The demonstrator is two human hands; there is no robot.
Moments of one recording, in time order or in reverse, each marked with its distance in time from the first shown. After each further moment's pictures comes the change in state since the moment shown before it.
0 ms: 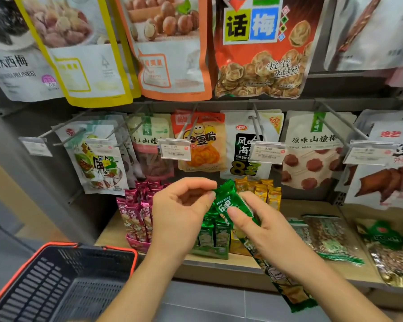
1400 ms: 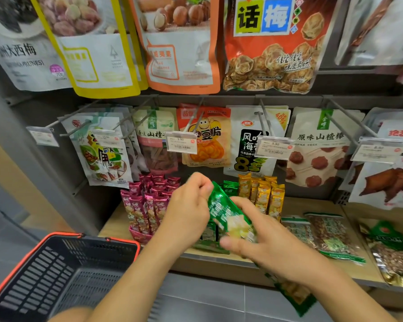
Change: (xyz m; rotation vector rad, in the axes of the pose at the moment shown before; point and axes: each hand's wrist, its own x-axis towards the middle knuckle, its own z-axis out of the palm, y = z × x) left_hand 0.006 -0.012 -0.011 0.554 -0.250 -0.007; right_hand -0.008 0.015 -0.001 -0.174 -0.275 0.065
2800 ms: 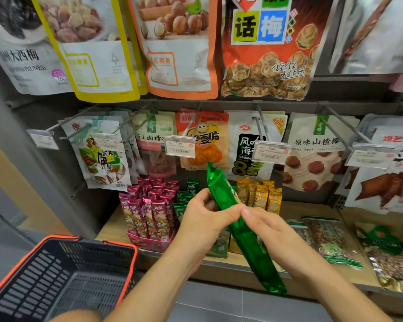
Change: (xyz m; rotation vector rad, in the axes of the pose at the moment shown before) left_hand -0.006 0.000 0.042 -0.887 -0.082 -0.329; right_hand -0.001 -0.005 -0.005 0.368 0.137 0.117
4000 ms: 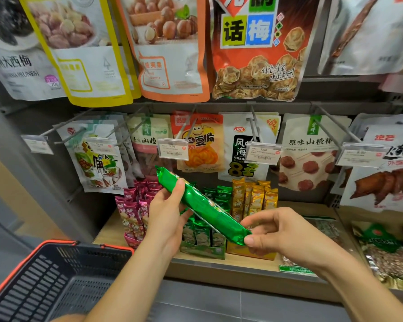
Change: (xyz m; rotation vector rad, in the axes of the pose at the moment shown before) left_hand 0.025 0.001 -0.035 -0.287 0.391 -0.067; right_hand -0.006 -0.003 -0.034 0.016 -0.019 0.240
